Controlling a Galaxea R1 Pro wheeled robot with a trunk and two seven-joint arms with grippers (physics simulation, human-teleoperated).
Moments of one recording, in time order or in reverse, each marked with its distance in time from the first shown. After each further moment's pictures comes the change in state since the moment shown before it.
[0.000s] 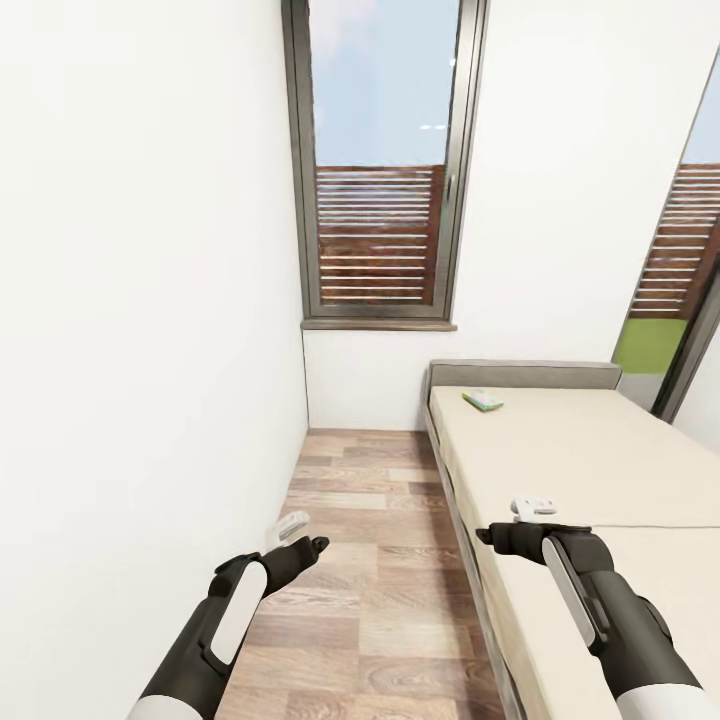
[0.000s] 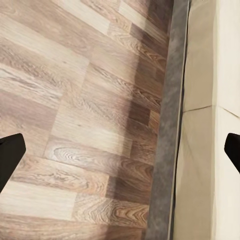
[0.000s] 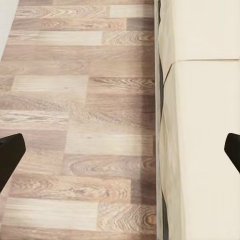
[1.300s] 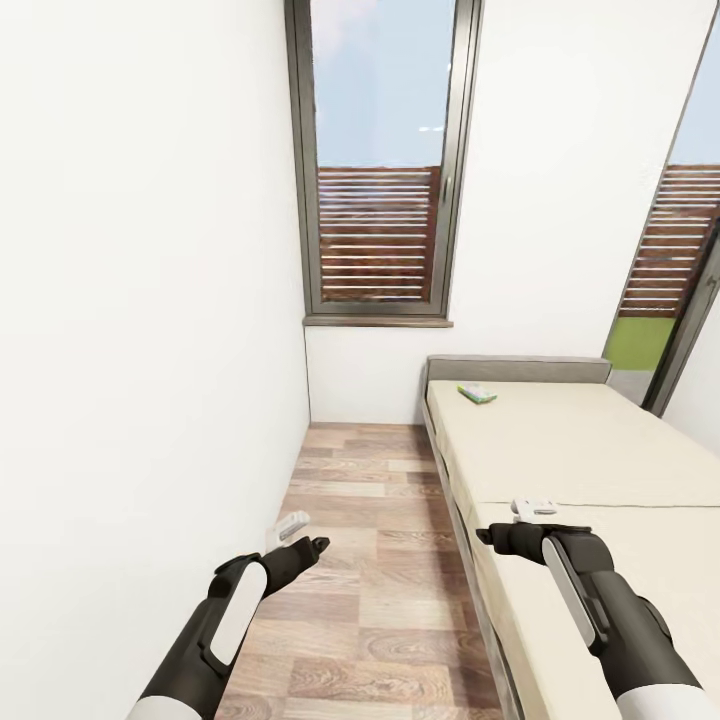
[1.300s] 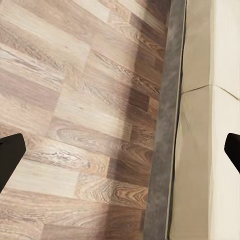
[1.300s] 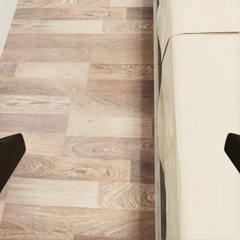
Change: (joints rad) left arm 0.001 0.000 0.001 0.001 0.001 0.000 -0.010; right arm 0.000 0.000 0.000 -0.001 0.000 0.001 0.000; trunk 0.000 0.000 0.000
